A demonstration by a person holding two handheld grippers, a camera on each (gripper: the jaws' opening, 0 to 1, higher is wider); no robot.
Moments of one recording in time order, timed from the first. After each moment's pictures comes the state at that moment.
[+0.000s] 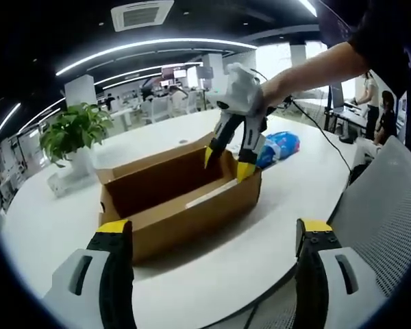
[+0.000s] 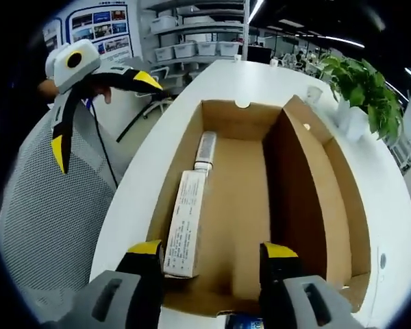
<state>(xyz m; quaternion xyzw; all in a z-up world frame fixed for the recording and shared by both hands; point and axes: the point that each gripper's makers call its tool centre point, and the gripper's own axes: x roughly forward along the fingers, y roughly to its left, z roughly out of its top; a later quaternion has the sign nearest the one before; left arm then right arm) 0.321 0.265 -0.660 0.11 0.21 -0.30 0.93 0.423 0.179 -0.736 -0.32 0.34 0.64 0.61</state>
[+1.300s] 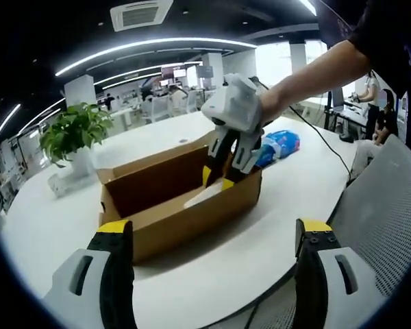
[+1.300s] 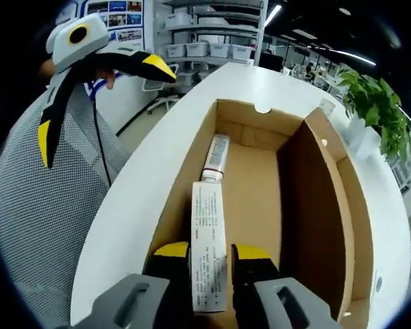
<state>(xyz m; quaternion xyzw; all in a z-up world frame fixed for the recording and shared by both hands) 0.322 0.265 -0.659 0.11 0.21 -0.30 0.93 0.409 0.207 -0.751 -0.35 0.28 0.66 0.60</state>
